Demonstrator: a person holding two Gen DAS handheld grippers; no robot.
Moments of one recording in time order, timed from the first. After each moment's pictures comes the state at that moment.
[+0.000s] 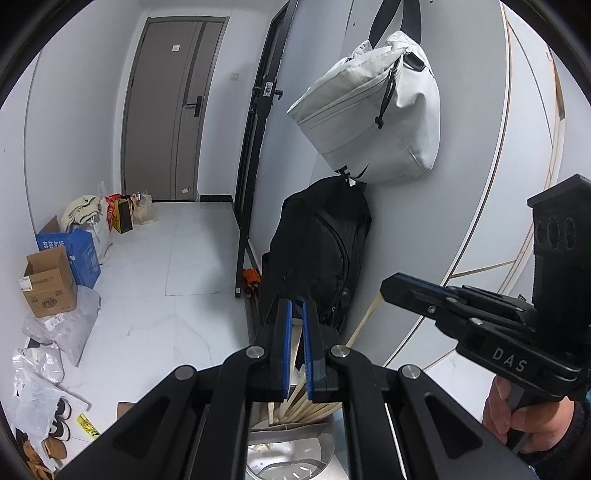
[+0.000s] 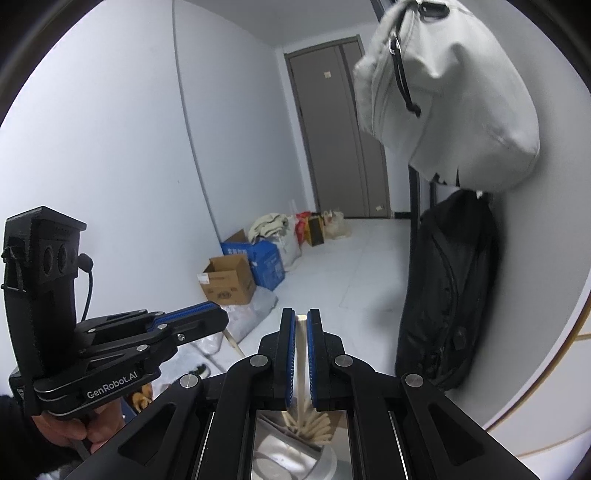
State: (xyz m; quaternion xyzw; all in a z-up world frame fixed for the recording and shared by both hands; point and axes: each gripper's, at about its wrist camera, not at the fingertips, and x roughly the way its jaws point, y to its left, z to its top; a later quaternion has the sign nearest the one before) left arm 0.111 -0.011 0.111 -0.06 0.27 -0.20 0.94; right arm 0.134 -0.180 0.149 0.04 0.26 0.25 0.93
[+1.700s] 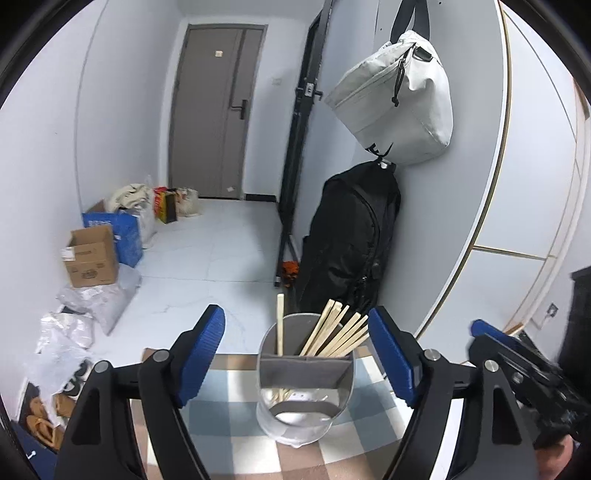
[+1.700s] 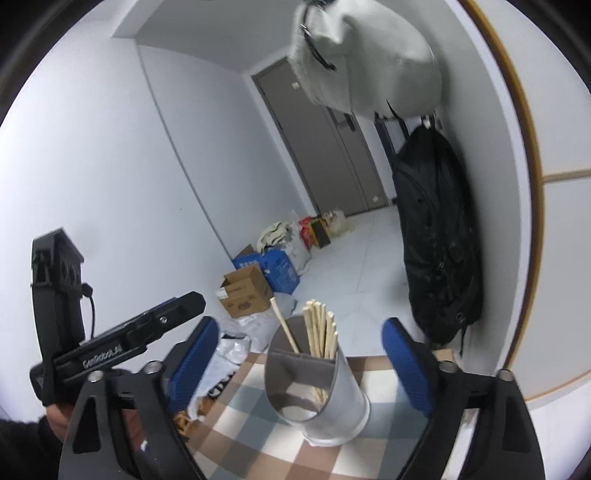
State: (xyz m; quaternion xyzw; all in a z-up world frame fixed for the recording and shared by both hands) left arm 0.040 -0.016 0.086 -0.06 0.26 -0.09 0.96; right arm 0.037 -0.230 0.077 0.15 0.23 0.24 0.93
